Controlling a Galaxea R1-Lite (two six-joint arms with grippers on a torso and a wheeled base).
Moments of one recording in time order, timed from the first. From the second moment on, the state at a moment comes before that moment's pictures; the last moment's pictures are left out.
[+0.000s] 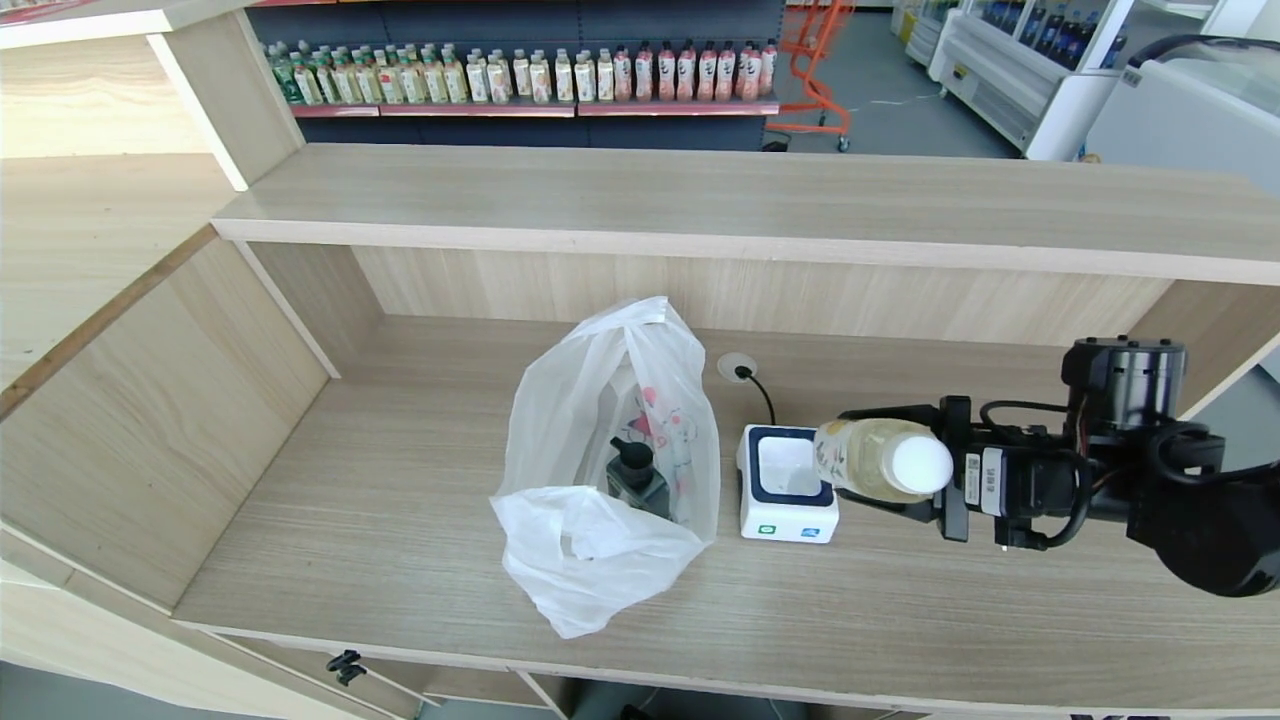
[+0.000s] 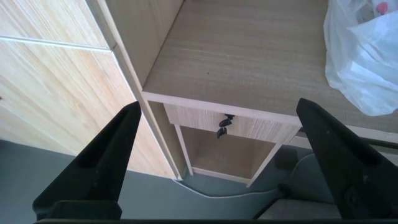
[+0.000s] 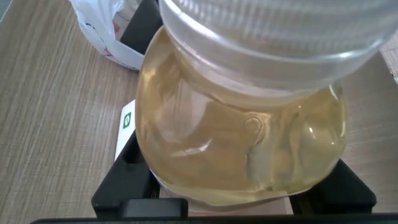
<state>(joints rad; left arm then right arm) 0.00 0.00 0.00 0.05 0.13 0.00 0.14 1.83 -0.69 -0.82 0.98 -1.34</state>
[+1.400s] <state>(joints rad) 0.00 0.00 0.00 0.05 0.13 0.00 0.20 2.05 -0.89 -0.86 1.01 -1.31</state>
